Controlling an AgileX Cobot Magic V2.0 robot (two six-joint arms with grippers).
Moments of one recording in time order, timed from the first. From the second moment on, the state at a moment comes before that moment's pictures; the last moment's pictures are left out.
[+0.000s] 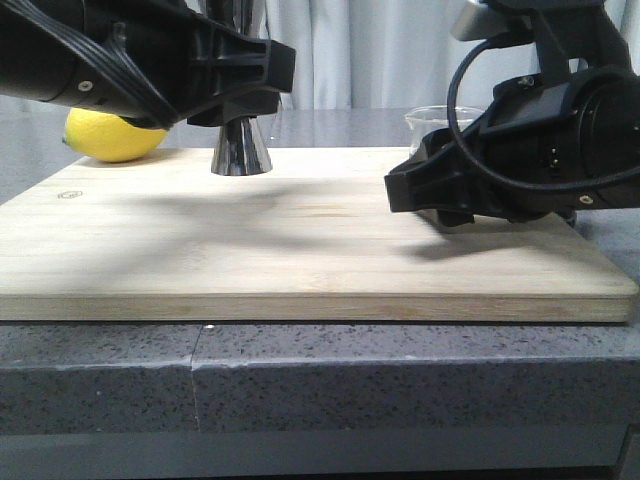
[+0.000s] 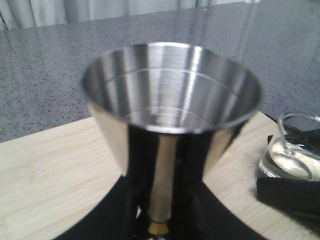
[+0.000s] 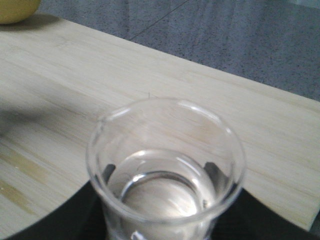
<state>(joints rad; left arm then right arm) -0.76 1.49 -0.73 -0.22 -0.41 0.05 0.54 1.52 -0.51 0.22 -0.66 -0.24</state>
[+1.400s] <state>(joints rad) -0.87 1.44 -0.73 -0.14 -0.35 0.04 0.54 1.28 -0.94 -0.45 -0.07 -0.30</state>
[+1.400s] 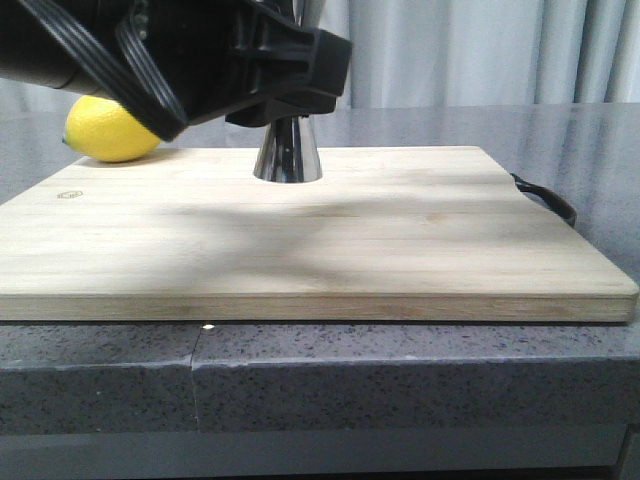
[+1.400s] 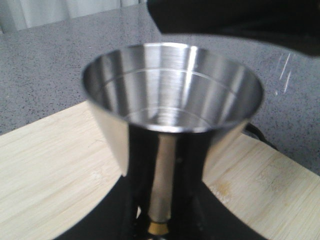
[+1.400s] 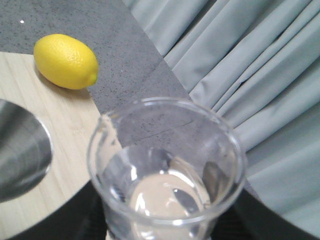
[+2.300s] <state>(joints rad) -0.90 1.45 -0.73 -0.13 -0.33 0.04 0.59 1.28 -0.98 -0.70 -0.02 -0.30</state>
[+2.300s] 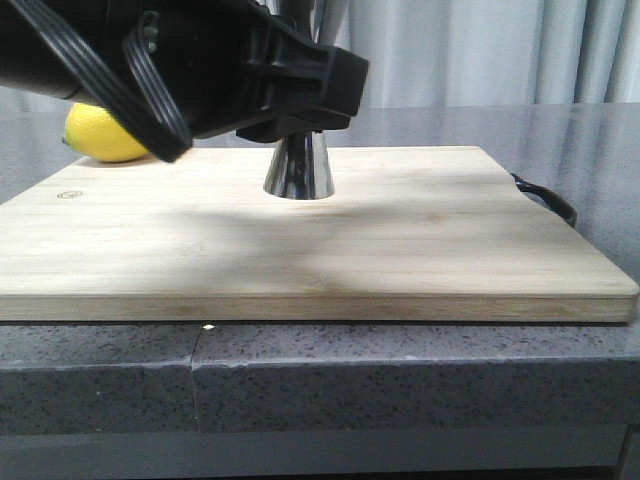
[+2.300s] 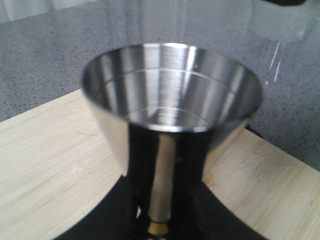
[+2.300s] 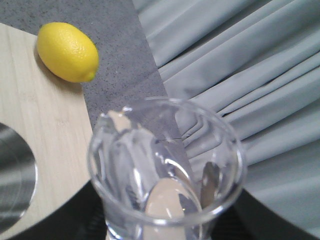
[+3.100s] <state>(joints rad) -0.87 1.45 -0.73 -0.13 -0.34 0.04 0.59 1.28 -0.98 -0.83 0.01 -0.30</state>
